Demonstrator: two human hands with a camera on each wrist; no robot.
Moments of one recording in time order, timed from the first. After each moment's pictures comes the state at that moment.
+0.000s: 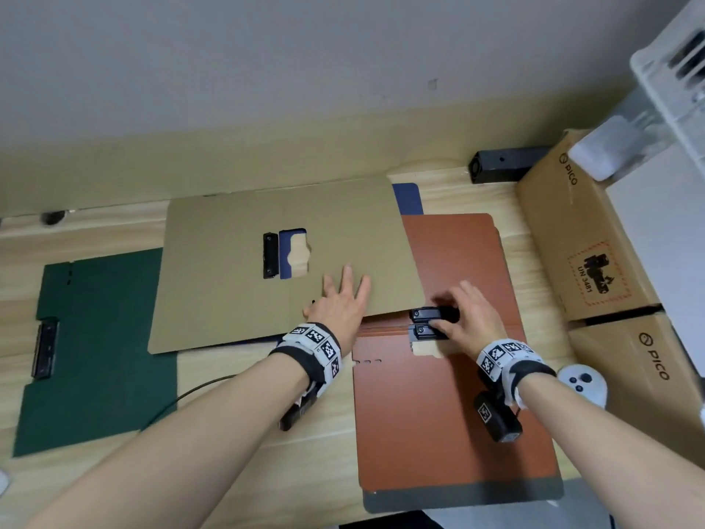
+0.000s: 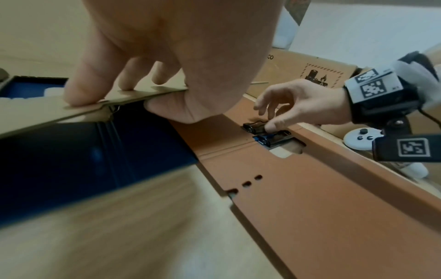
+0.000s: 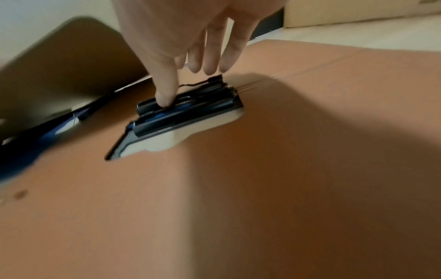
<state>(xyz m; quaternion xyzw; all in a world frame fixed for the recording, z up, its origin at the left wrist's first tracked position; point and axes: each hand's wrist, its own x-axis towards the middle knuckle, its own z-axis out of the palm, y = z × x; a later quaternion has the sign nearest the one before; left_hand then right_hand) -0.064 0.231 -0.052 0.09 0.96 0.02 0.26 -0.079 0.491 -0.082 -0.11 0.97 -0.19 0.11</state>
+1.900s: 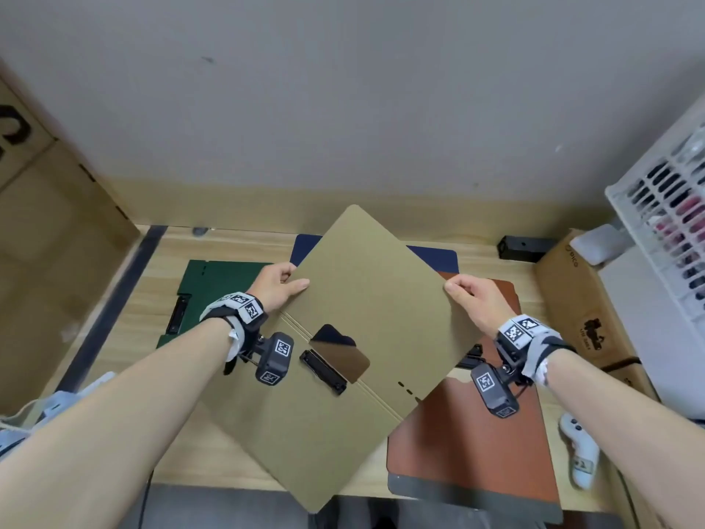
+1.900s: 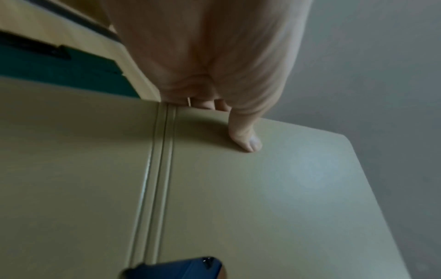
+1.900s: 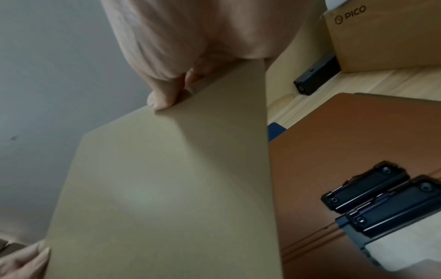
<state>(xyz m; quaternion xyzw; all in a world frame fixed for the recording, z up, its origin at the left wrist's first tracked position) 0.012 0.033 0.097 -0.20 0.84 0.49 0.08 -0.070 0.398 0.103 -0.14 0.88 -0.43 0.14</state>
